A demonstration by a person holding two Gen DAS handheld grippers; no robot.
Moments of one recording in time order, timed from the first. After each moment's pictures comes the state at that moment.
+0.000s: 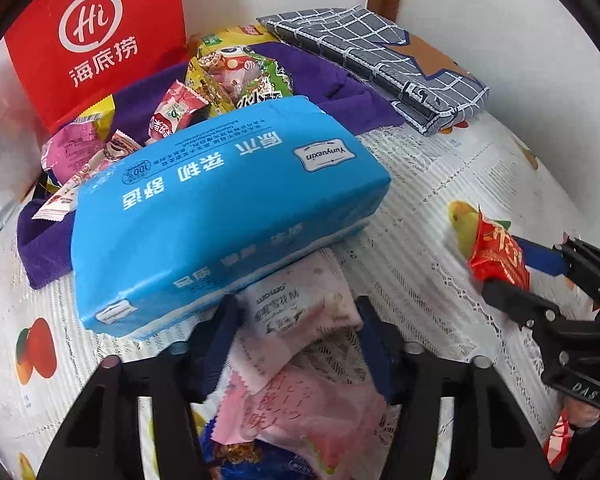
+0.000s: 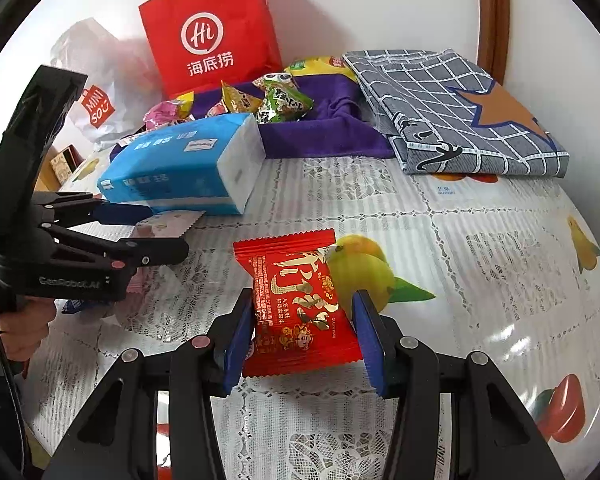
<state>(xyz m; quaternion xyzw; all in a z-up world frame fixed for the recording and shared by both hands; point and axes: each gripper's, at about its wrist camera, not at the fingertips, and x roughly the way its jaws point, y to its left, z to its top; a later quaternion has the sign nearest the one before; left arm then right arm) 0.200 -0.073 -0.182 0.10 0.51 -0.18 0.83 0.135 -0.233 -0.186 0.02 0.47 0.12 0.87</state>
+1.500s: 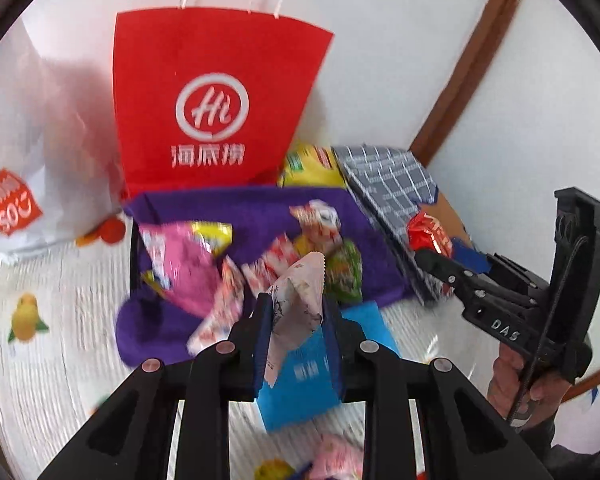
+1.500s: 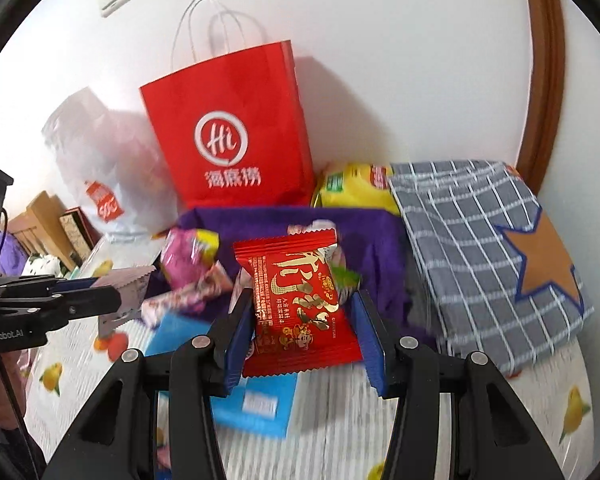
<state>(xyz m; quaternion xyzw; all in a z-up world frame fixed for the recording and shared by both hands) 0.282 0.040 -0.056 -0.08 0.44 -0.17 0.88 0.290 -0.169 -0.082 0.02 0.41 0.14 0.90</state>
